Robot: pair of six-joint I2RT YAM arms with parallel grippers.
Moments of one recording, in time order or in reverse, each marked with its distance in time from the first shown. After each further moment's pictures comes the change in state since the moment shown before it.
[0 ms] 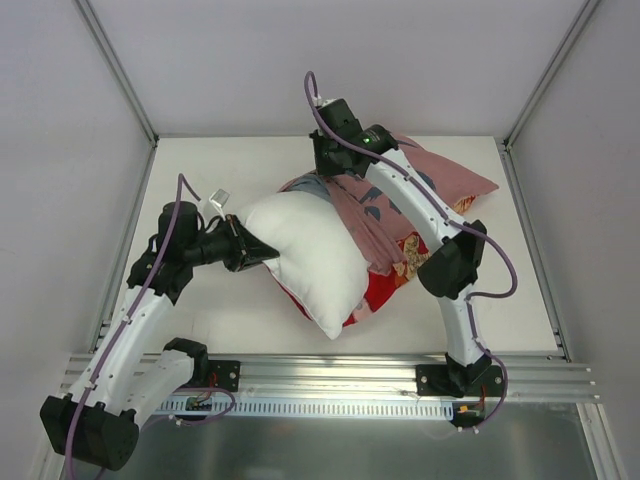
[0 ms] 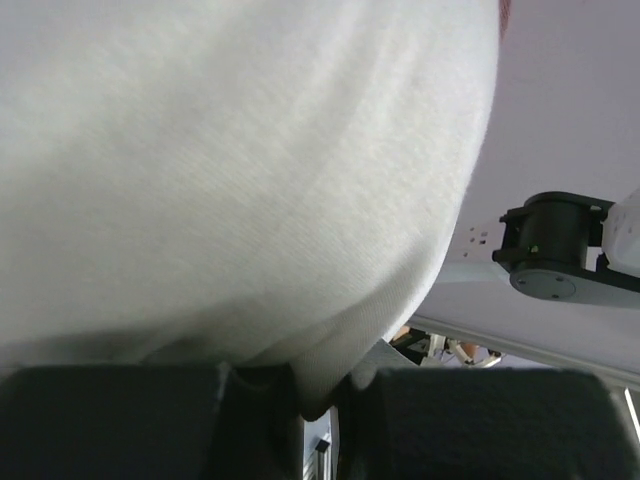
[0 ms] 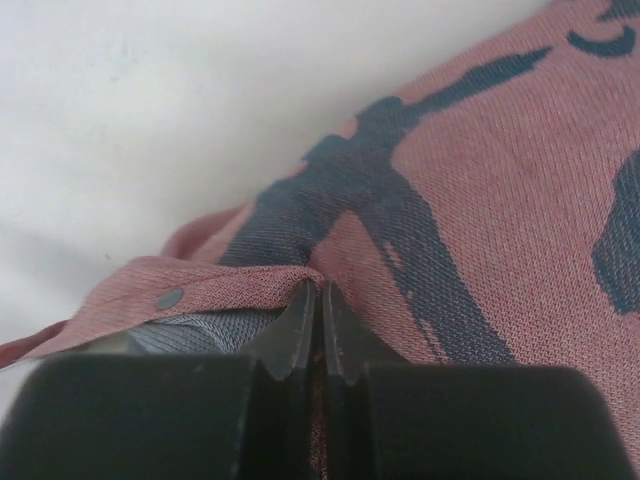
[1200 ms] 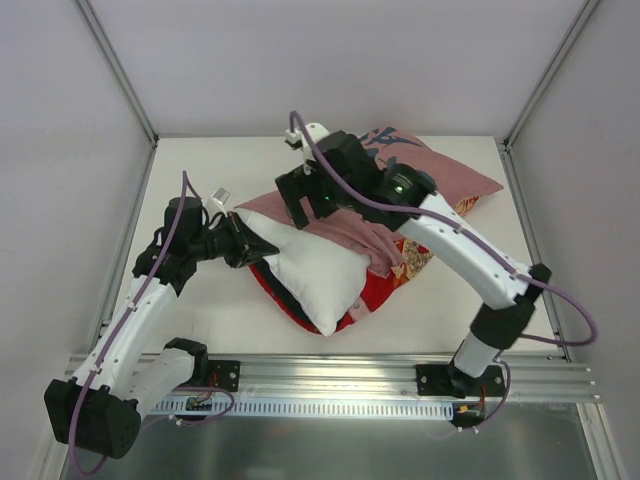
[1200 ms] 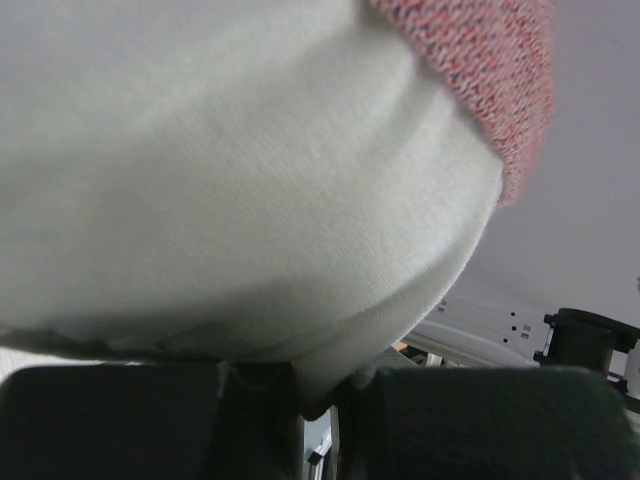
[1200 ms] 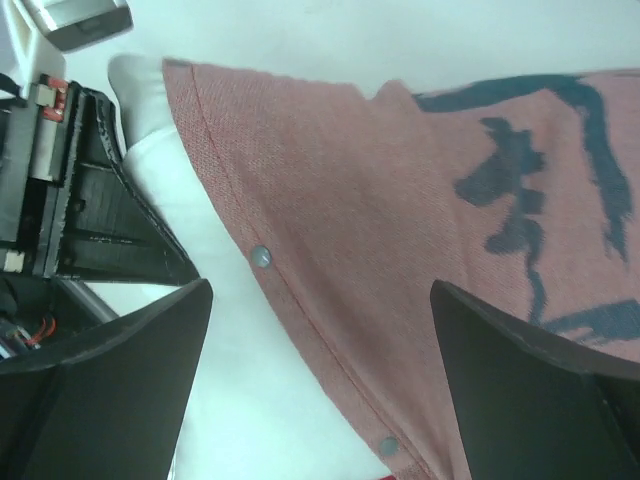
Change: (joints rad) left arm 0.008 0.074 0.018 -0.005 -0.045 0.000; right arm 0.269 -0.516 -0.407 0.050 0.029 -0.154
